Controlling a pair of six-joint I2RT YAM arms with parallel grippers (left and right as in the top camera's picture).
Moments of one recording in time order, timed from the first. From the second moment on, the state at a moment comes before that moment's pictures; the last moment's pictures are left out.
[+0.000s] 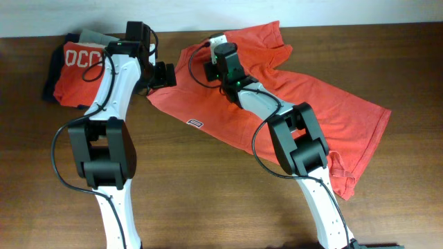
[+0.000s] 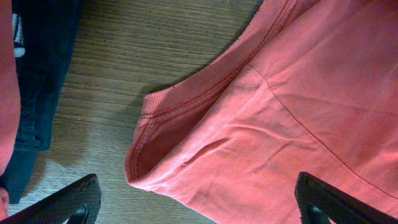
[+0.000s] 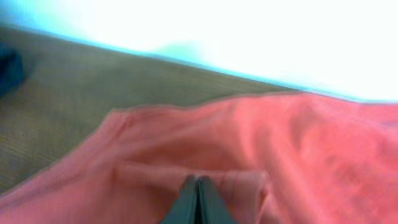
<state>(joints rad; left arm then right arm) -0.07 2.30 2.04 -1.03 0.06 -0.20 0.45 2.55 1.92 0.19 0.07 0.08</state>
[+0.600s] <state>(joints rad) -0.07 2.30 2.04 -1.02 0.06 -0.20 0.34 2.56 2.35 -0.38 0.08 0.08</state>
